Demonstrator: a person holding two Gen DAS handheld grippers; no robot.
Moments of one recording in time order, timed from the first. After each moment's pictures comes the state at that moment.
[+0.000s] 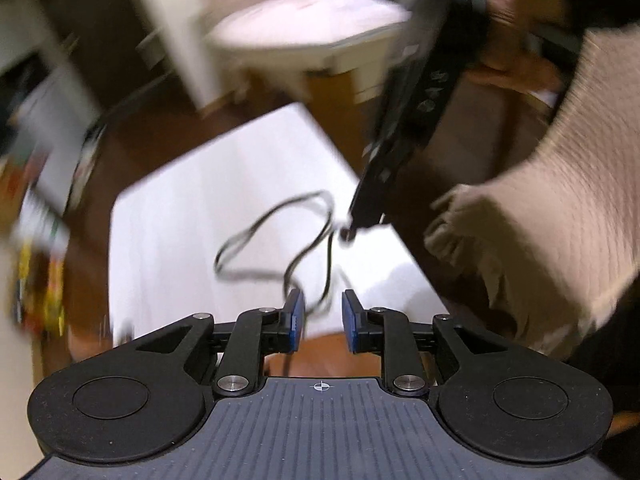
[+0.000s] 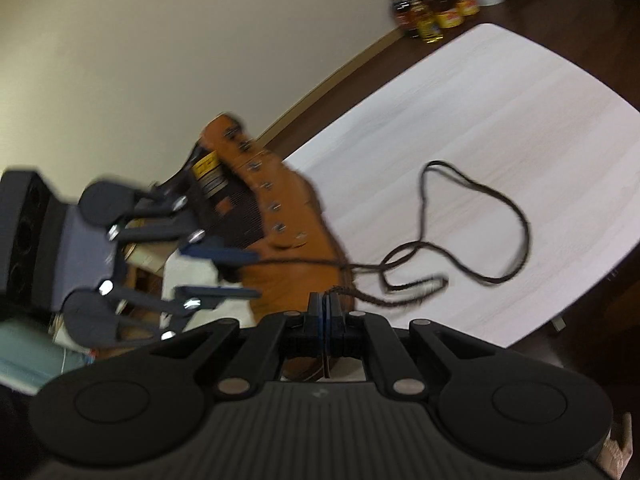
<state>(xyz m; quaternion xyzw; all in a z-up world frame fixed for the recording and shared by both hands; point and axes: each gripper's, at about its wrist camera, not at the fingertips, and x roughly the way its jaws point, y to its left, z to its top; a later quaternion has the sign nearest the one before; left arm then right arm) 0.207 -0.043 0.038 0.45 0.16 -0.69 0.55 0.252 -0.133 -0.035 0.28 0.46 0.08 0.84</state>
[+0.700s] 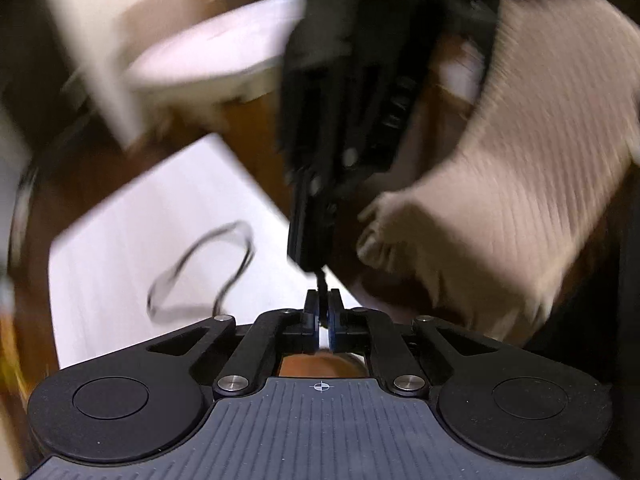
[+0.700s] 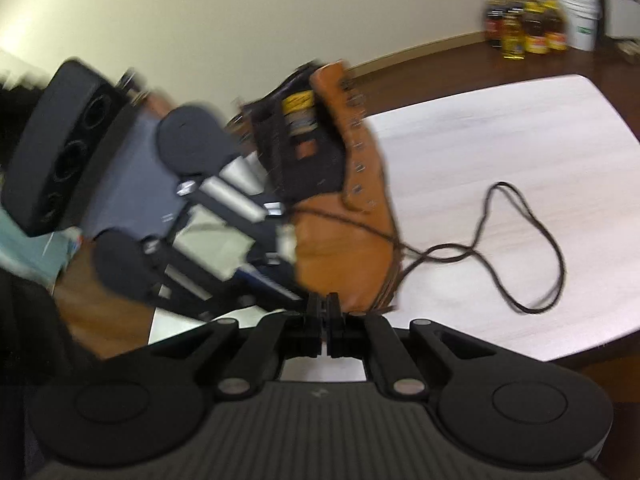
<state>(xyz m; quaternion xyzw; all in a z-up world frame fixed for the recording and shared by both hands) 0.209 -0.020 0.038 0.36 0.27 -0.69 0.56 0.244 -0.082 -0.002 0.18 0.48 0.10 0.85</state>
